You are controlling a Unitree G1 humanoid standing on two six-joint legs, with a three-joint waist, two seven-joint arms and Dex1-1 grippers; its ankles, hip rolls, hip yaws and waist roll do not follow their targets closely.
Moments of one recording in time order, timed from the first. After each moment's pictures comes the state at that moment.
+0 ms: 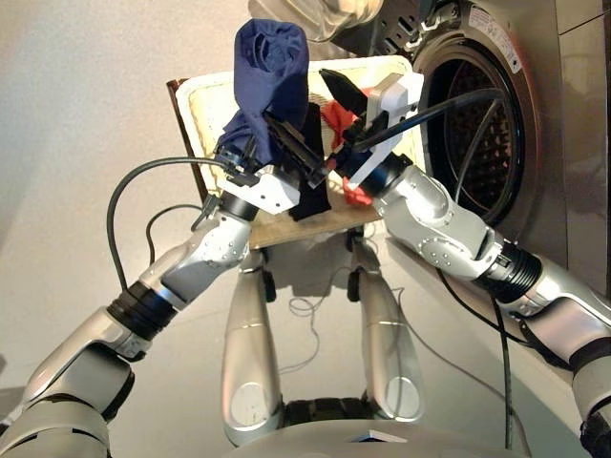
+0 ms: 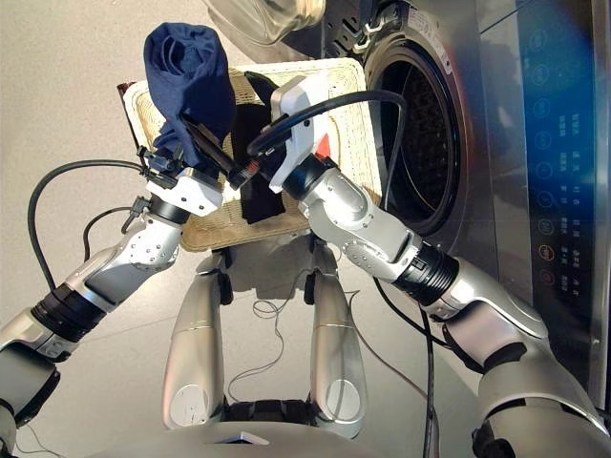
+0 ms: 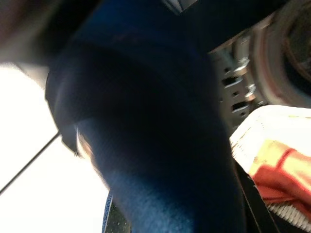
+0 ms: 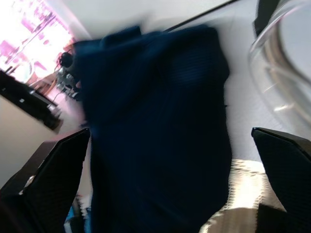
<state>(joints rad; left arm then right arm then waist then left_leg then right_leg) -0.61 0.73 -0.68 0.02 0.21 -0.26 0.47 -0.92 -0.60 0.87 -0.08 0.97 -0.27 -0.05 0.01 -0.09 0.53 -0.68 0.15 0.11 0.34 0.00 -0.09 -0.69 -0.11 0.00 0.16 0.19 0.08</state>
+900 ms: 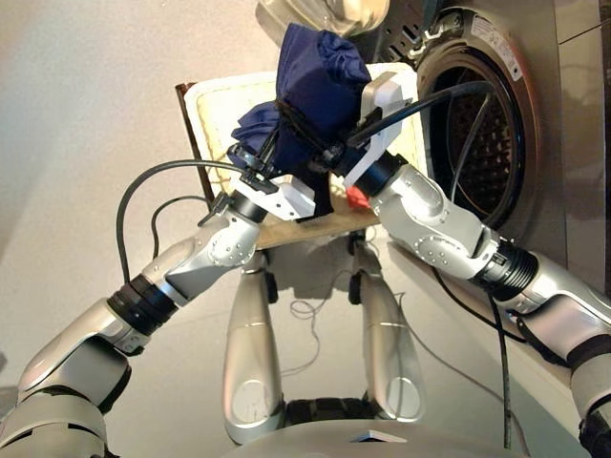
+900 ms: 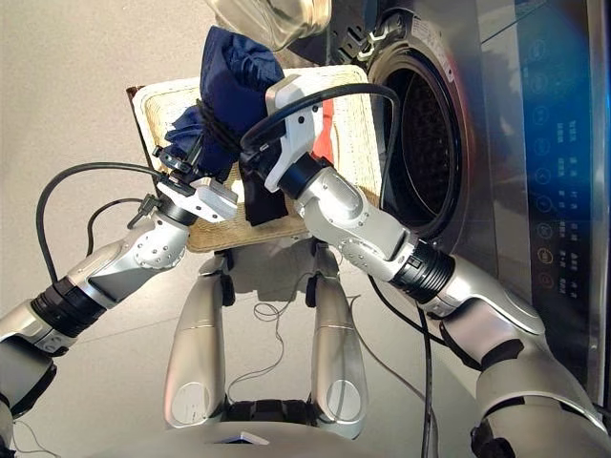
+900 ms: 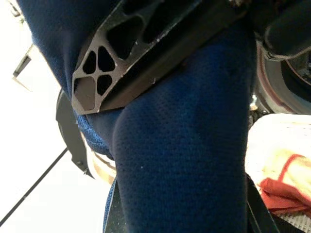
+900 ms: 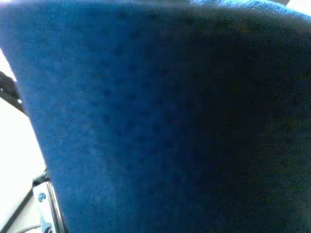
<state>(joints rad) -0.63 0.73 -0.69 0.00 0.24 -0.25 0.49 -0.88 -0.55 0.81 -0.07 0.91 -0.27 -0.11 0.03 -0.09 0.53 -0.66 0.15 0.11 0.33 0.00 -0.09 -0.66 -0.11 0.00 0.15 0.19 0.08</state>
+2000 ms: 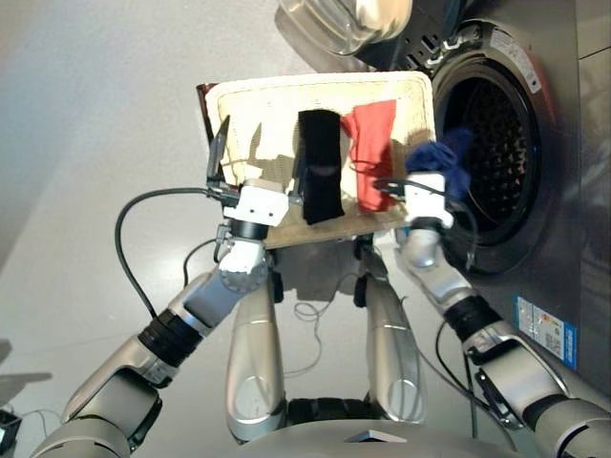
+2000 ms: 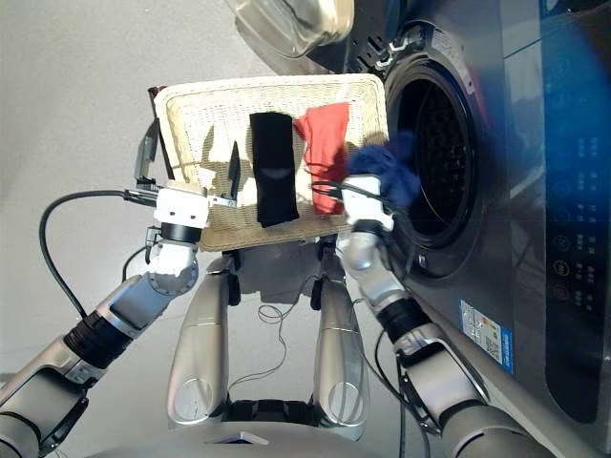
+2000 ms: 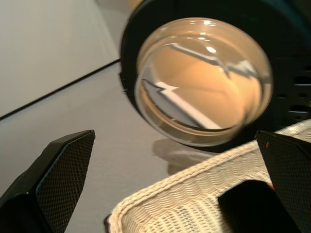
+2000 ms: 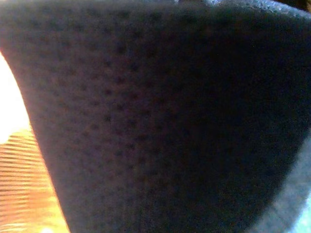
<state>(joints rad) -0.42 0.58 -0.59 -0.02 0.00 -0.30 0.59 -0.53 -0.40 0.31 0.66 -0.05 -0.14 -0.87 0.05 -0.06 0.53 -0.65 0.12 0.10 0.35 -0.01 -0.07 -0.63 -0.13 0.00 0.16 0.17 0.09</state>
